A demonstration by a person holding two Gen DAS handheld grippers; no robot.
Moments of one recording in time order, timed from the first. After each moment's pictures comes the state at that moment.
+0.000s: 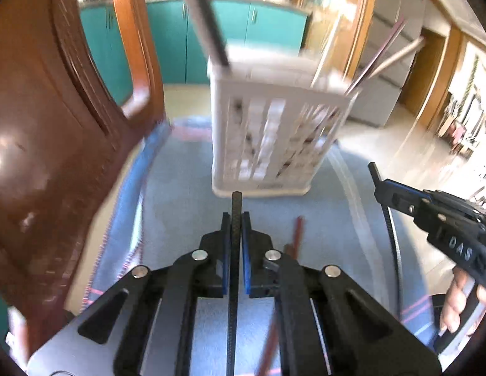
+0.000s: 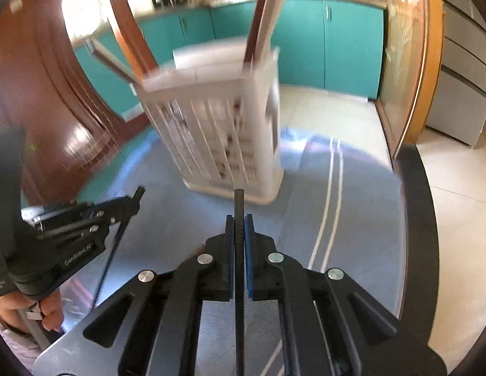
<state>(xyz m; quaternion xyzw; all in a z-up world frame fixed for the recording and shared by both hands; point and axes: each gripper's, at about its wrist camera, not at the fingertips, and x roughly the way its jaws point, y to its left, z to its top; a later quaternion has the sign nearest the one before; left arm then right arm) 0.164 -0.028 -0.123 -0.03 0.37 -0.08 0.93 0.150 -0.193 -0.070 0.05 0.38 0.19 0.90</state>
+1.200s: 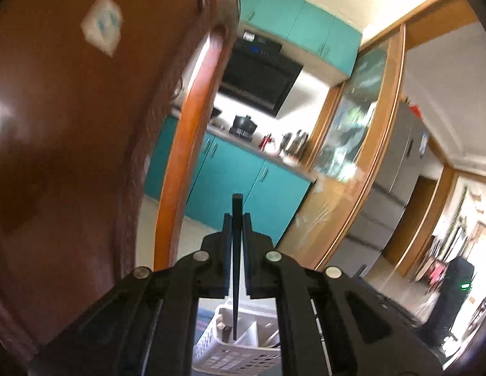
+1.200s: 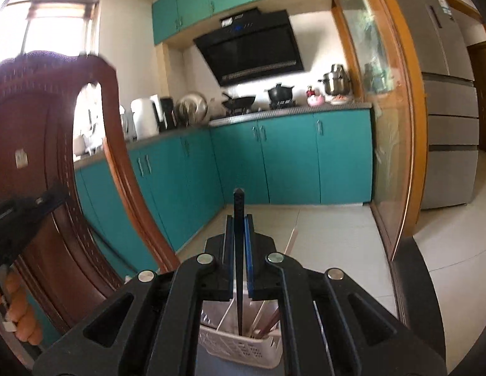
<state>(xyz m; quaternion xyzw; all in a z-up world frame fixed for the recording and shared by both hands) 0.191 0.045 0.040 -0.20 0.10 -0.04 0.97 0.205 -0.182 0.066 0.07 0.17 0.17 0.97</state>
